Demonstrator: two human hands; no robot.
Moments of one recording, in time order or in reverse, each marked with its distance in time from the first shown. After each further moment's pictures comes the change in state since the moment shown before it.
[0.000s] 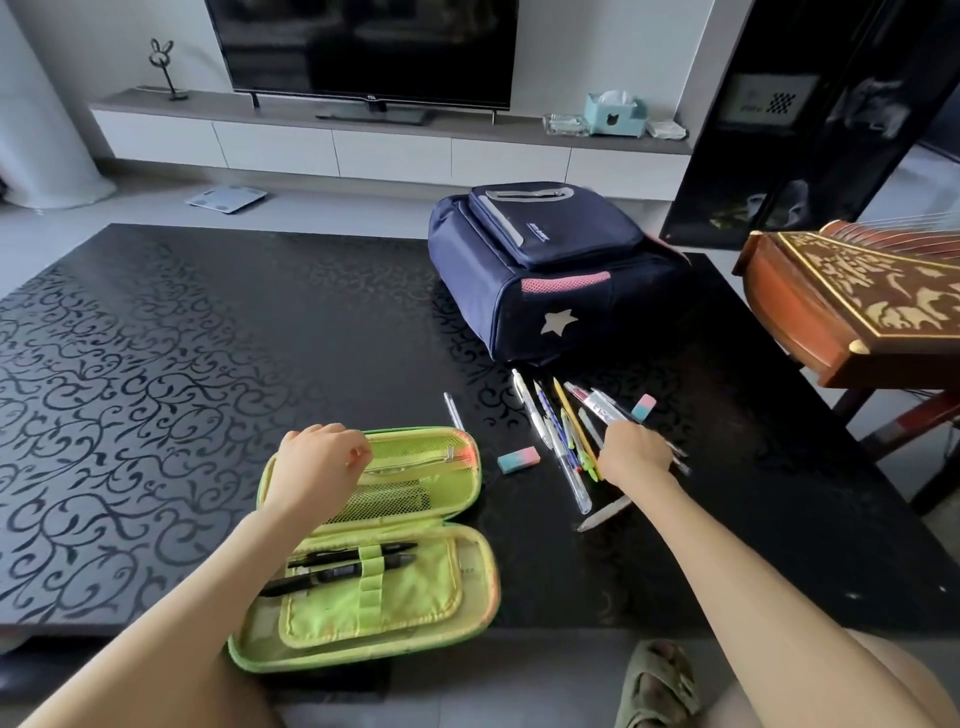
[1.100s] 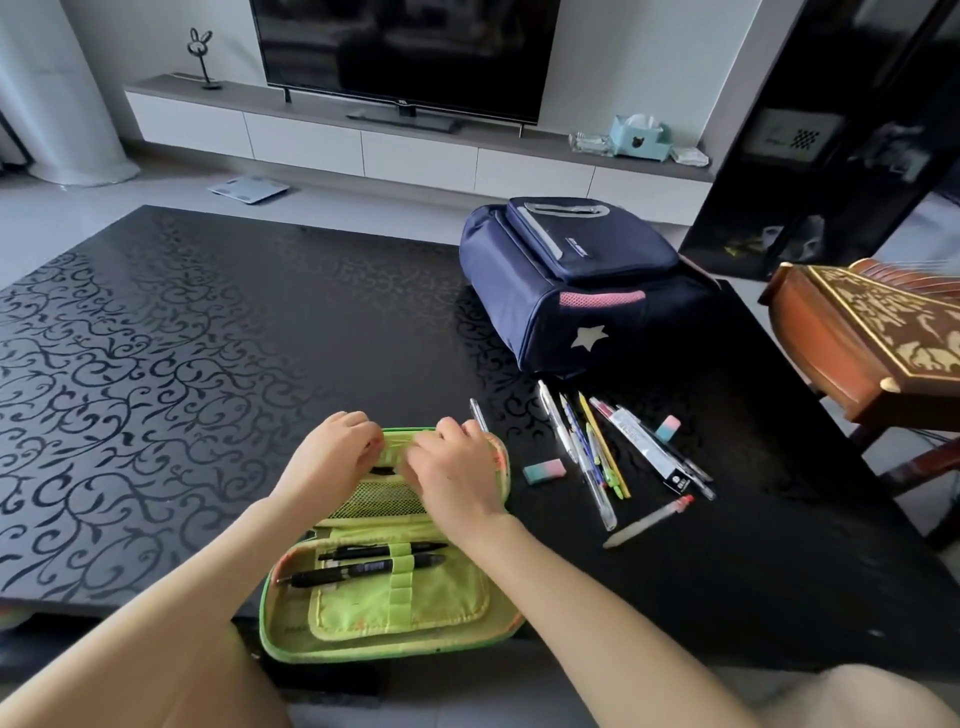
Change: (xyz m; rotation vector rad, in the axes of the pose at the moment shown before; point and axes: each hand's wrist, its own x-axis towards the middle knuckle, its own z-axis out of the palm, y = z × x) left_hand 0.002 -0.028 -0.001 -0.146 0.075 0.162; right_hand -0.086 -0.167 0.021 0.188 0.604 -0.894
